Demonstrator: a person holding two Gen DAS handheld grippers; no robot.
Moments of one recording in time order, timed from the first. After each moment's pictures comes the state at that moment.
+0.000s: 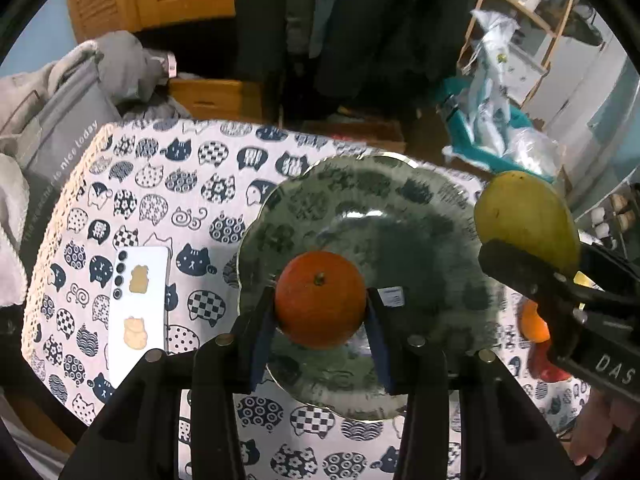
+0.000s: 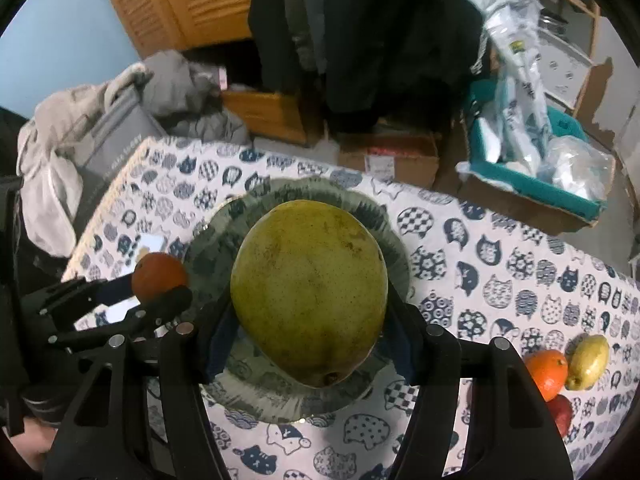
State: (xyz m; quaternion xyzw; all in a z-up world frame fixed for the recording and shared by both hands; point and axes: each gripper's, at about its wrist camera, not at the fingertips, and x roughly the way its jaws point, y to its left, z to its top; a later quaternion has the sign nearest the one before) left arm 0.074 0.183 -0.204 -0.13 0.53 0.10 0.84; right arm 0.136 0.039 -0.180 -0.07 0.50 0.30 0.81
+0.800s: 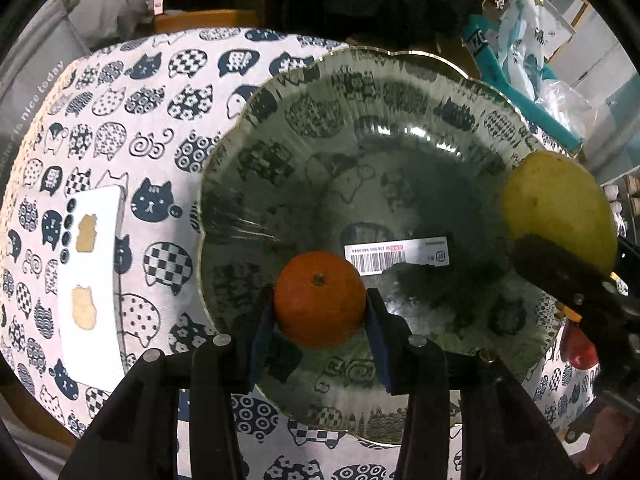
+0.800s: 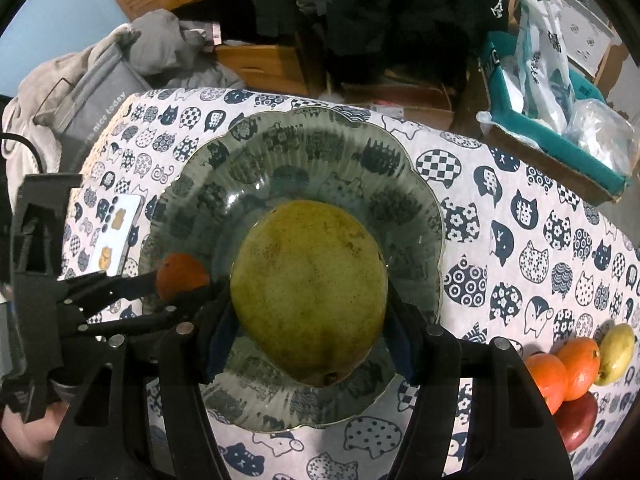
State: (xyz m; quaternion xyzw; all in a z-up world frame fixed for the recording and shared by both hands) left arm 0.089 0.181 -0.284 -0.15 0.61 0.09 0.77; right arm 0.145 0.044 -0.233 -0.08 0.55 0.30 0.77
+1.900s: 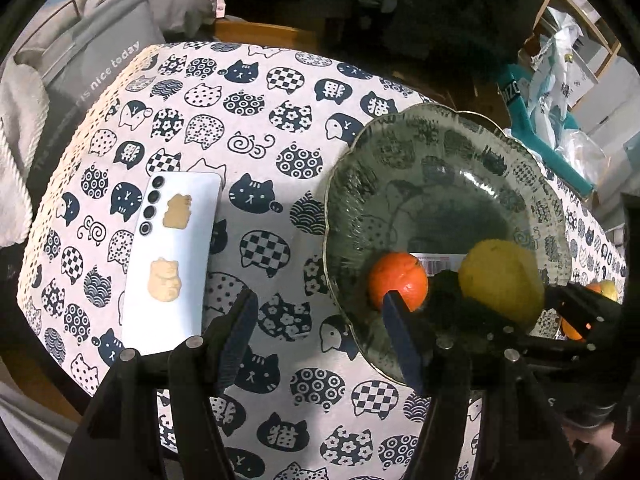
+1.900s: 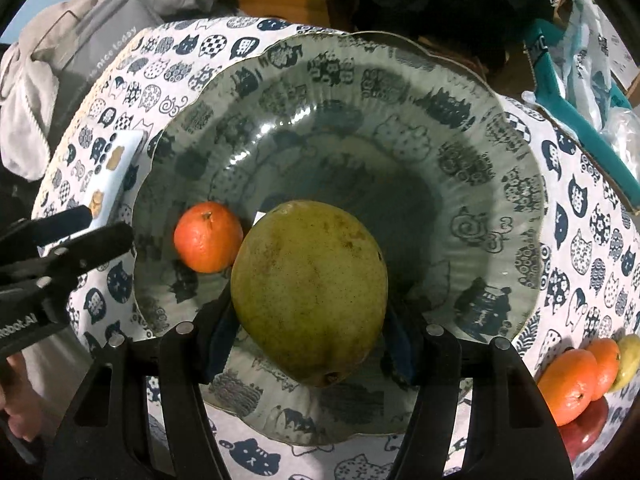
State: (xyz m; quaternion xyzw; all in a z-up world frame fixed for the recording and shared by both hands) left arm 0.044 0.233 -0.246 -0.18 0.57 0.15 0.79; right arm 0.120 0.085 -0.275 -0.14 0.60 0.32 0.72
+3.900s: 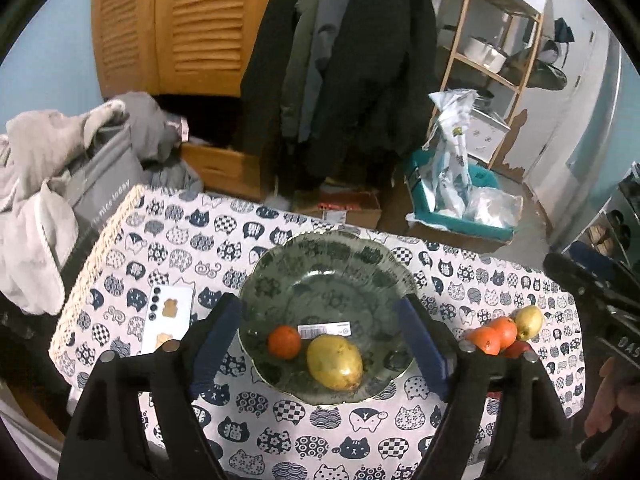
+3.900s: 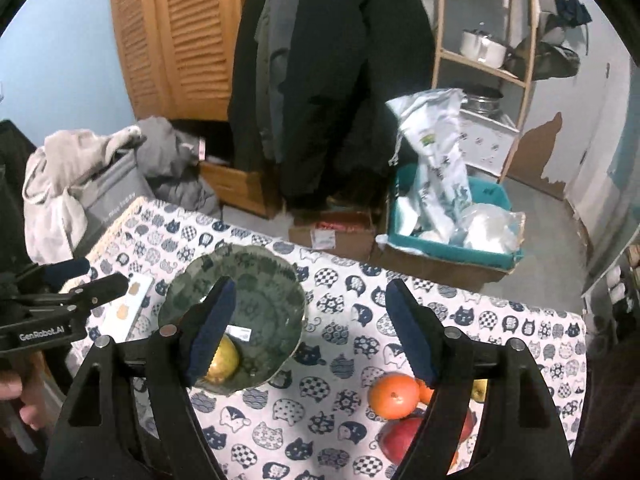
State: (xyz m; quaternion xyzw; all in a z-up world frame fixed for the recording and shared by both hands) left arm 0.020 0.154 -0.088 -0.13 0.42 0.11 0.89; right arm 0.086 -0.057 -0.063 -0.08 0.36 0.26 0.89
